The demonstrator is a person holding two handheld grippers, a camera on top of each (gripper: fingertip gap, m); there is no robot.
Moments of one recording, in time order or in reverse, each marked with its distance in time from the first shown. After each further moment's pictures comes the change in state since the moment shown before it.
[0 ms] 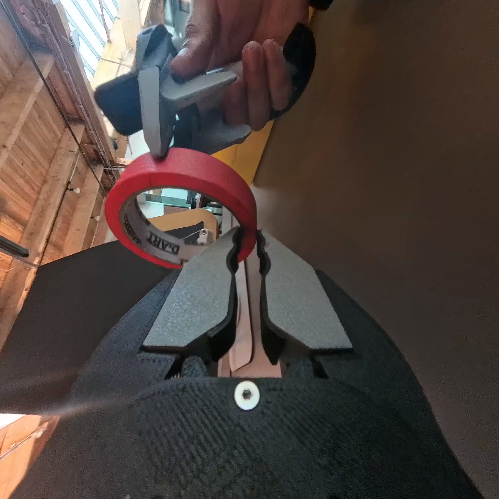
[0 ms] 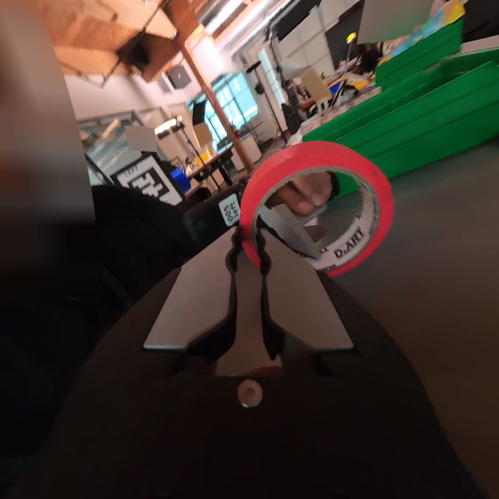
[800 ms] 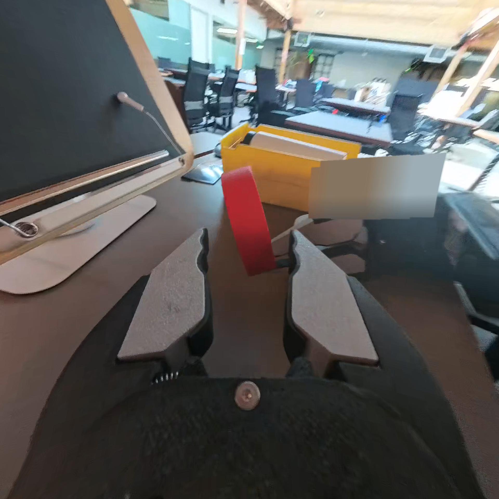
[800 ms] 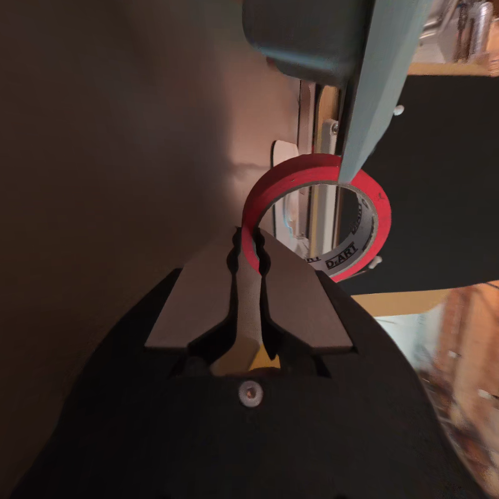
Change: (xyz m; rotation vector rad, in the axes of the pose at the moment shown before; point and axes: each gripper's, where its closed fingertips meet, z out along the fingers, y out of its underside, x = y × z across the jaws) left arm -0.047 0.038 0.002 0.155 0.070 -1.439; right arm 0.109 0.034 -0.032 -1.005 1.178 -1.313
